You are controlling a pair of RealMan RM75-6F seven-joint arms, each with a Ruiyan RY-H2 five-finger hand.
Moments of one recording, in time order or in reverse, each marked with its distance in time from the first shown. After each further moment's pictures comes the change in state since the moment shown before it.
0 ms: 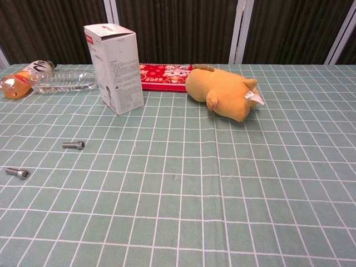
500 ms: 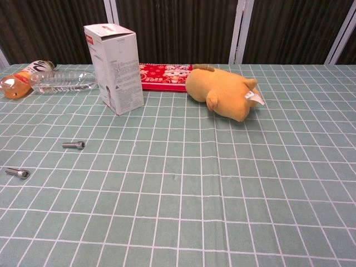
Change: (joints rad) left arm -0.076 -0.100 -0.090 0.102 -0.042 -0.120 -0.041; right arm -0.006 0.004 0.002 -0.002 -0.007 0.007 0.008
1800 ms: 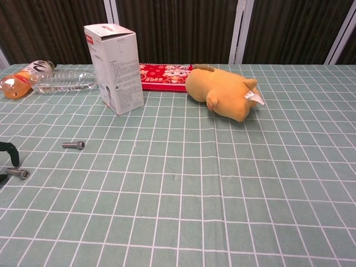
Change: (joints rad) left arm -0.156 -0.338 -0.029 0.478 -0.074 -0.259 -0.111; right arm 0.010 -0.016 0.004 0.011 0.011 -0.029 0.000
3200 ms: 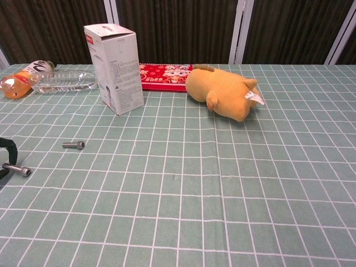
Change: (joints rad) left arm -0.009 0.006 -0.002 -0.020 -0.006 0.019 -0.010; right arm 0.004 -0.002 0.001 -0.007 0.013 -0.016 -0.011
